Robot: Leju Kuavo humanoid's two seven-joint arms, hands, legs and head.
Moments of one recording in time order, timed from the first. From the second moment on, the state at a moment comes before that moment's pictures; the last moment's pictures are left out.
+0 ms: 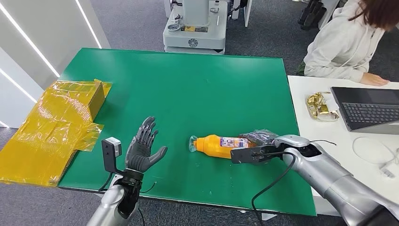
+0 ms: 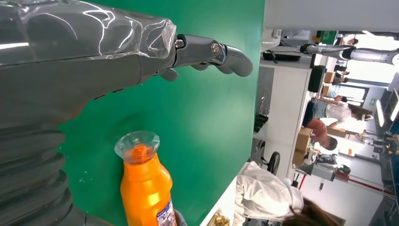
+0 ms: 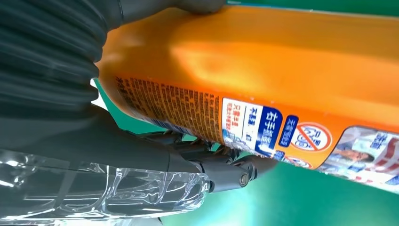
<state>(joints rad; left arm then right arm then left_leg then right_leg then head) -0.09 -0.06 -0.29 -1.33 0.29 -0.08 -0.41 -0.91 -0.35 1.06 -0.74 0.42 0.38 -0.08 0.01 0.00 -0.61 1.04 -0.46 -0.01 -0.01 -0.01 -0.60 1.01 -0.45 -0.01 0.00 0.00</state>
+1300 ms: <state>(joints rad) -0.06 -0.01 -0.32 -1.37 0.22 0.05 -0.52 -0.27 -0.44 0.67 -1.11 -0.36 0.07 -0.35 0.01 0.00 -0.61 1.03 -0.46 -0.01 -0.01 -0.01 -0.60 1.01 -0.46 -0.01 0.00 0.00</state>
